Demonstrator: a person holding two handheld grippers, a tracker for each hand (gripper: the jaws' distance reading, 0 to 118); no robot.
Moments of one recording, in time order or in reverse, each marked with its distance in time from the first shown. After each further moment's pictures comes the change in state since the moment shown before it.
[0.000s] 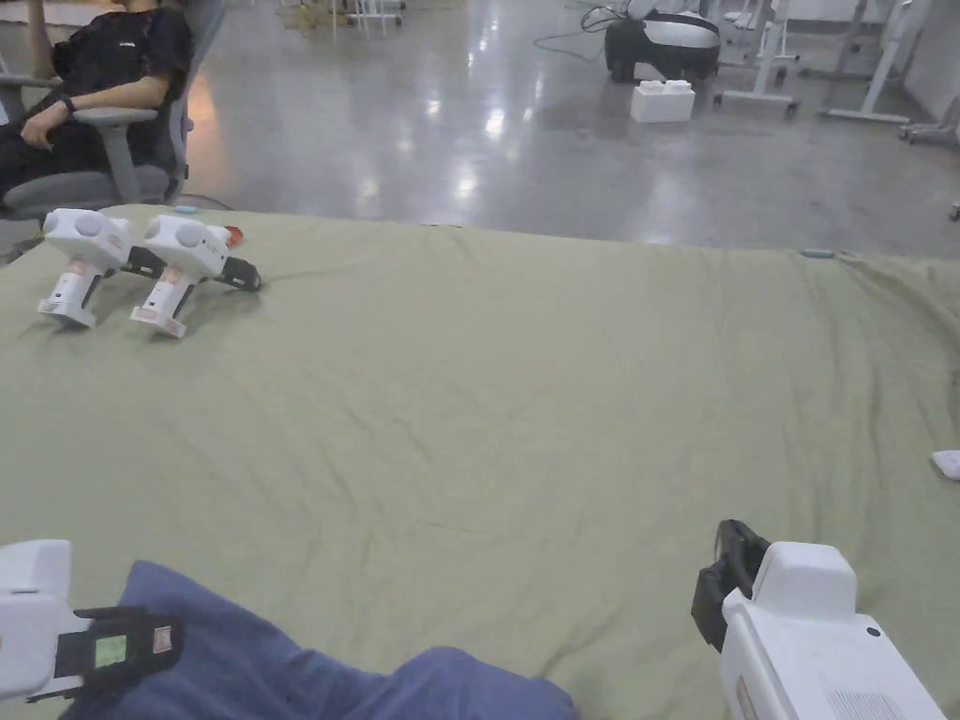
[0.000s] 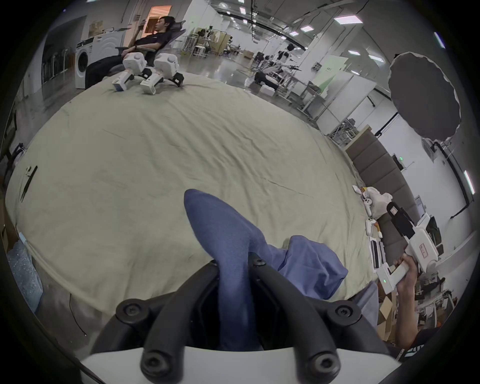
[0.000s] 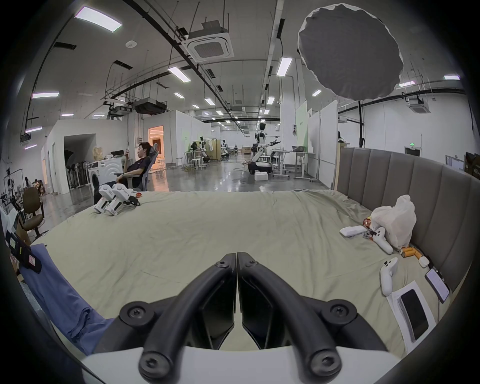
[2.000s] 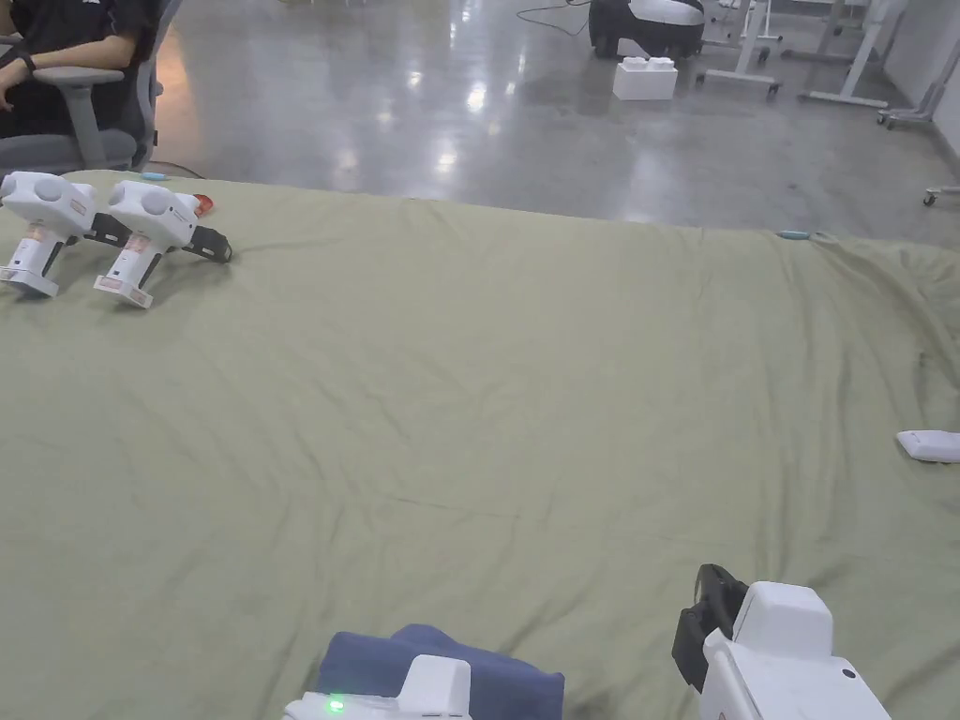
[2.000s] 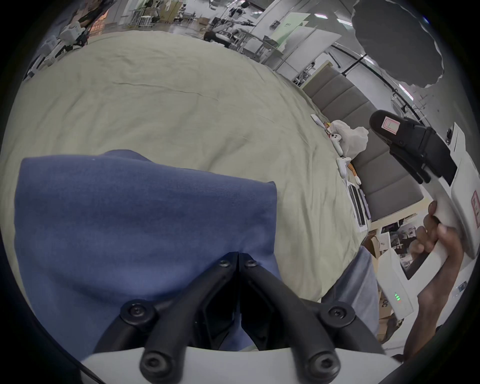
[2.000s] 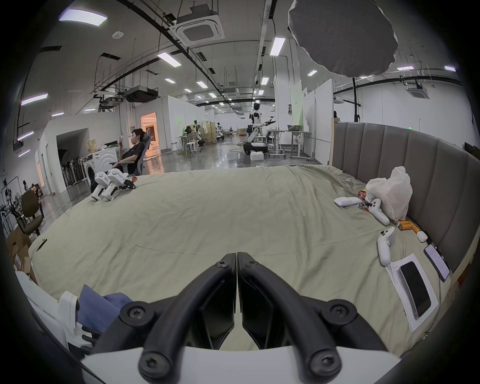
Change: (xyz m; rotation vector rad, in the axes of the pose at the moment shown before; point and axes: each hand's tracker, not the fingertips) left arm 0.173 -0.122 -0.197 -0.219 -0.230 -0.151; right arm 0.012 -0.033 0.012 -0.118 -0.021 -0.034
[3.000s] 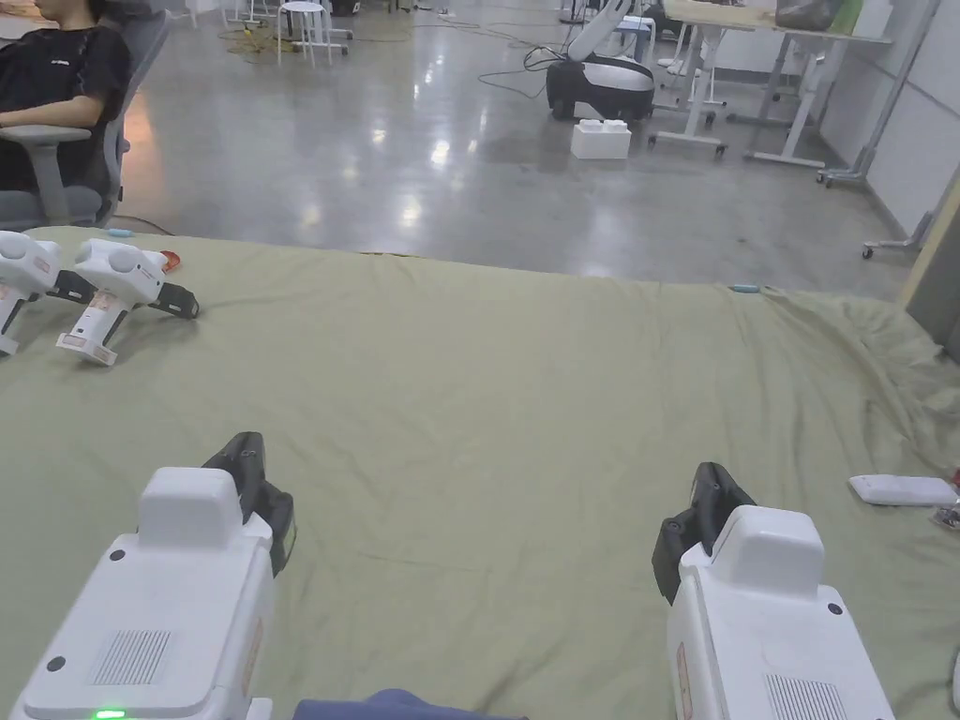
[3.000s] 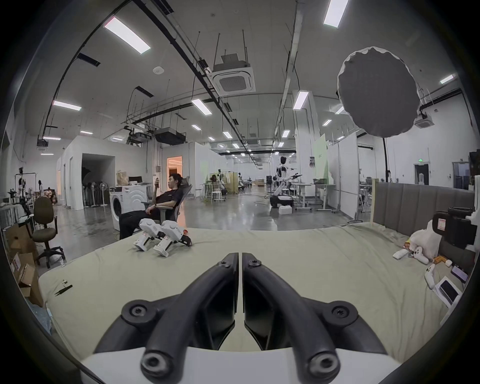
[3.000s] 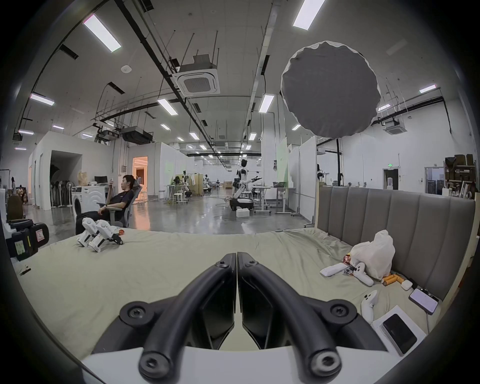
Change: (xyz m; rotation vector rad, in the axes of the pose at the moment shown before) left arm 0.008 0.077 0.172 1.047 0.637 -0.276; right arm -0.032 0.079 0.018 0.333 -0.138 0.041
